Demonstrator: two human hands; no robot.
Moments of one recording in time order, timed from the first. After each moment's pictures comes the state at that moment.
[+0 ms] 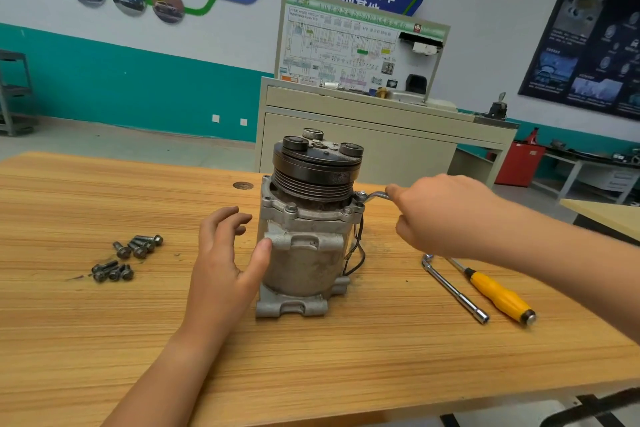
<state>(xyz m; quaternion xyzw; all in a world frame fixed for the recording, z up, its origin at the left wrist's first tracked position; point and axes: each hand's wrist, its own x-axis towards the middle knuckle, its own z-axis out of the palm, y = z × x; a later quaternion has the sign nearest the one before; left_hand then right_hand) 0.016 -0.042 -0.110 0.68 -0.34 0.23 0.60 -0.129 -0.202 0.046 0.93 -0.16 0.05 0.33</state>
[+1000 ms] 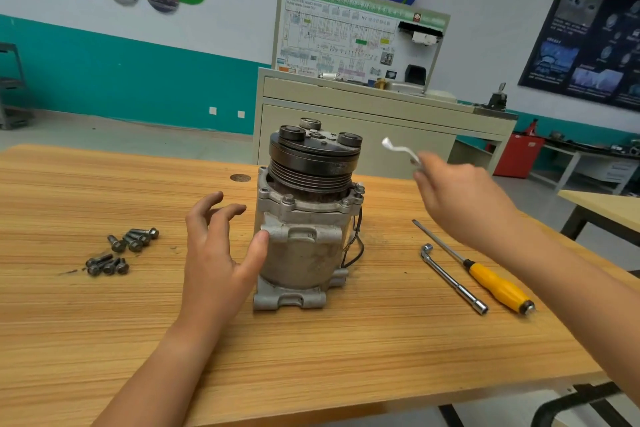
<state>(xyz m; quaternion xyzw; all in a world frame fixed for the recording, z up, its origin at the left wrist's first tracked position) 0.013 -0.042 -0.107 0.70 -0.32 0.24 0.59 -0.136 -0.244 0.023 0.93 -0.14 0.32 0.12</state>
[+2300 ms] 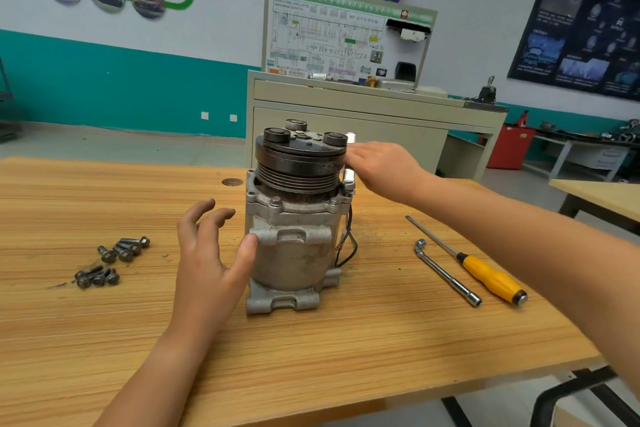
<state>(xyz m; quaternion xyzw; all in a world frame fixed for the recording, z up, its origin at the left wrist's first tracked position) 0.019 -0.041 -0.111 0.70 -0.34 0.23 0.59 -0.058 -0.277 0.022 0.92 0.08 0.27 0.27</state>
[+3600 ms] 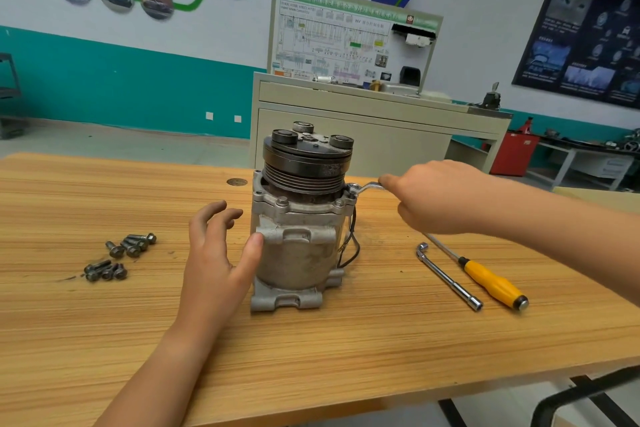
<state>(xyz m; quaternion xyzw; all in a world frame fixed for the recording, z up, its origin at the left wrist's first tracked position) 0.017 -0.041 -0.110 0.70 -0.34 0.22 0.59 -0.126 -0.224 0.049 0.94 -0.13 0.02 0.32</state>
